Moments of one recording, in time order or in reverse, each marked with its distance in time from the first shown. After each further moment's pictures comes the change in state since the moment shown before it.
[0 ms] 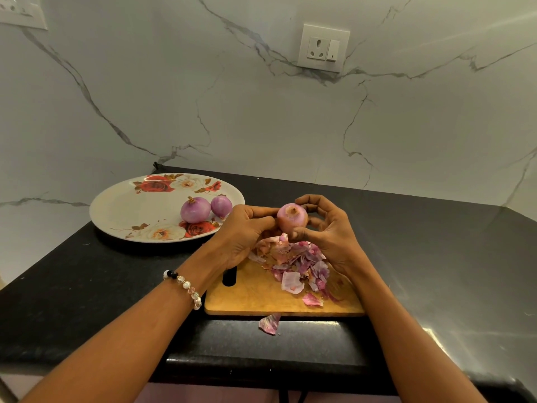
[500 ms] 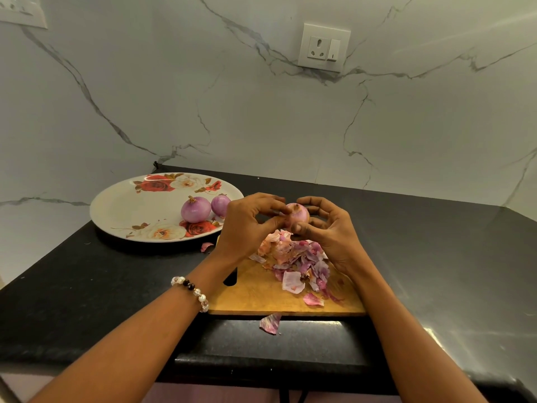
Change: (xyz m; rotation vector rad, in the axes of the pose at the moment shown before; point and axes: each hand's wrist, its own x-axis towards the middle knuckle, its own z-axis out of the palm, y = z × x) left_hand 0.005 -0.006 -0.002 0.562 0.171 0.768; right_hand -0.001 0.001 0.000 0.138 0.041 0.106
